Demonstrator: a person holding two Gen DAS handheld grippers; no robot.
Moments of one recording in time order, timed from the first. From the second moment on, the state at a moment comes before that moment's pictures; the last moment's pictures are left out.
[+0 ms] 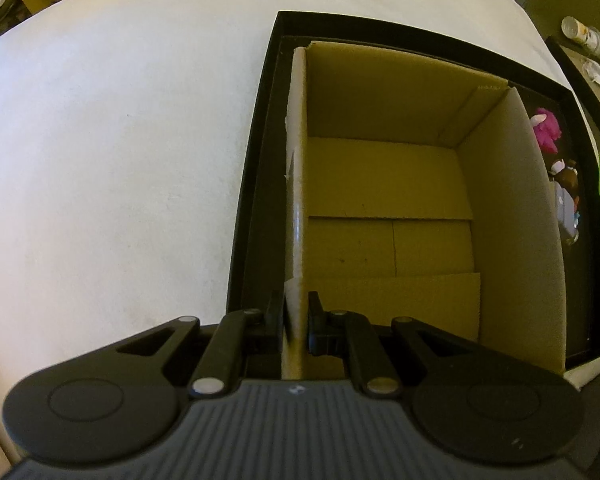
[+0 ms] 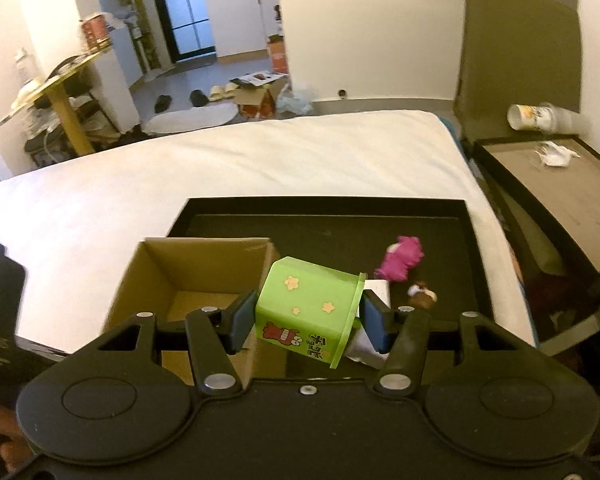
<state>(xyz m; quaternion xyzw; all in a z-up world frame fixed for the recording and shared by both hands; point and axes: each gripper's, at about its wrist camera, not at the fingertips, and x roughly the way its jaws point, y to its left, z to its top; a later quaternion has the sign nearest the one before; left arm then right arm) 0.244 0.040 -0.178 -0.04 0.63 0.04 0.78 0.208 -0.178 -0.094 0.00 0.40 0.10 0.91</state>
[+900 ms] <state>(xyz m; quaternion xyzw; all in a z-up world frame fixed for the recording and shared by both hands) 0.244 0.045 -0.179 -0.06 0.63 0.04 0.78 0.221 -0.117 -0.116 0.01 0.45 0.18 0.88</state>
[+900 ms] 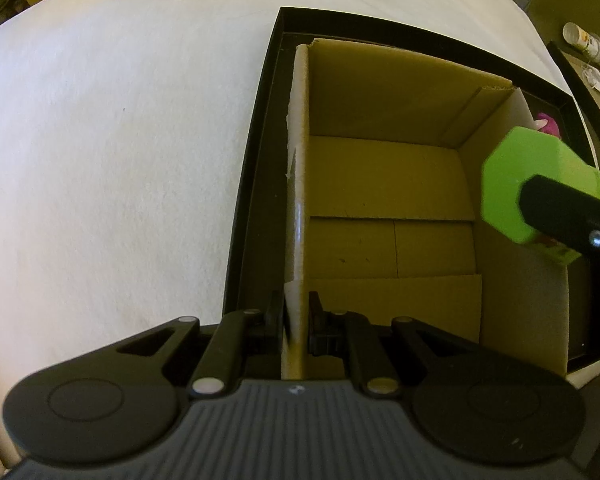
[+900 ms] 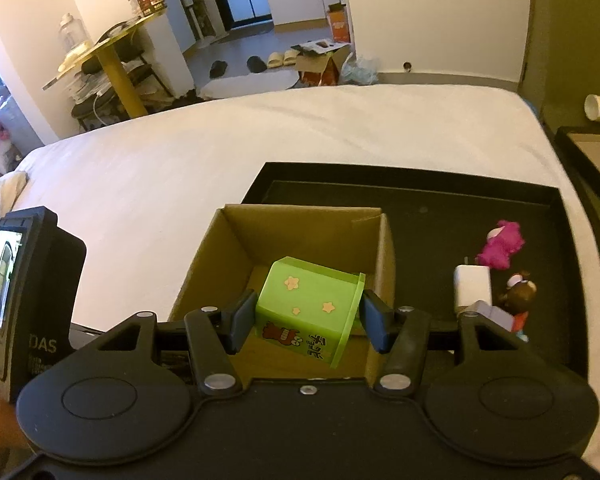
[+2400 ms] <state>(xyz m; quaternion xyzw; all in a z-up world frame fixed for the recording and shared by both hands) 0.241 0.038 -0.179 -0.04 0.62 0.04 0.78 0.227 -0.163 -0.112 0.08 0.44 0.16 0.88</state>
